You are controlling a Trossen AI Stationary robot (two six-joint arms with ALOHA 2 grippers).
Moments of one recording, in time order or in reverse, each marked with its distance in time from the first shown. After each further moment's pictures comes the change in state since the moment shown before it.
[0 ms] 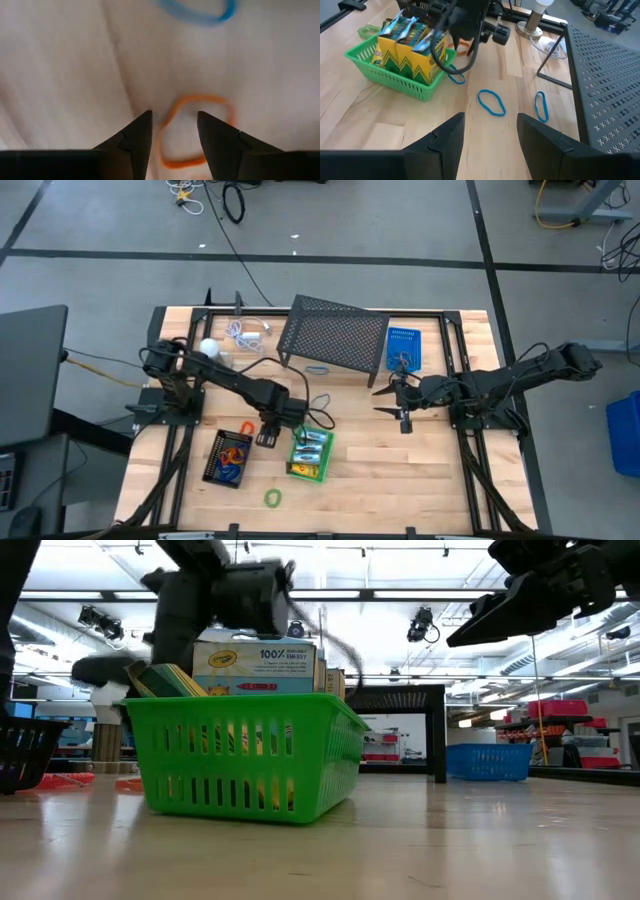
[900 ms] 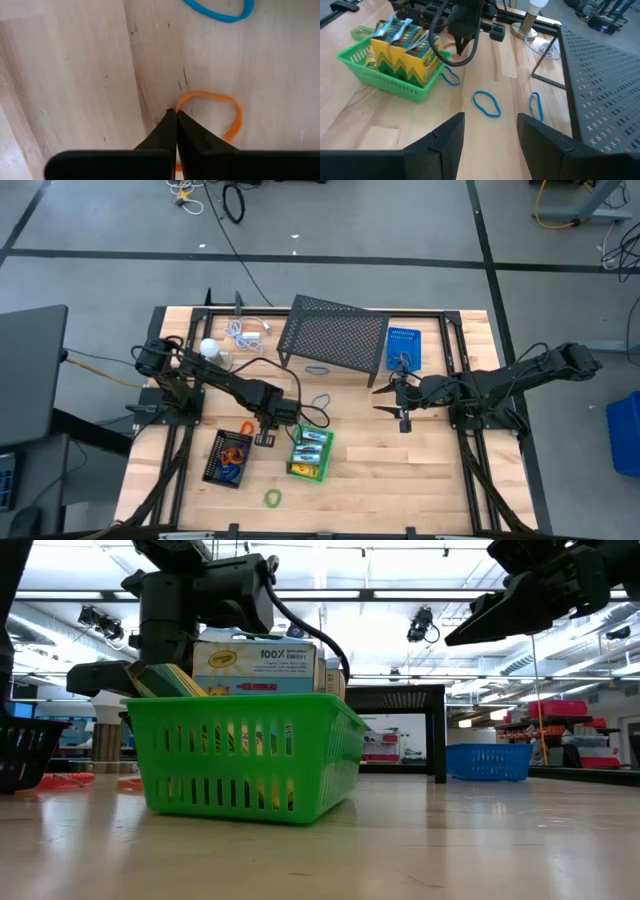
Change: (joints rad) left arm 0.000 -0.039 -0.110 0.079 -0.059 -0.091; right arm -0.001 0.000 0.000 0.010 0.025 0.000
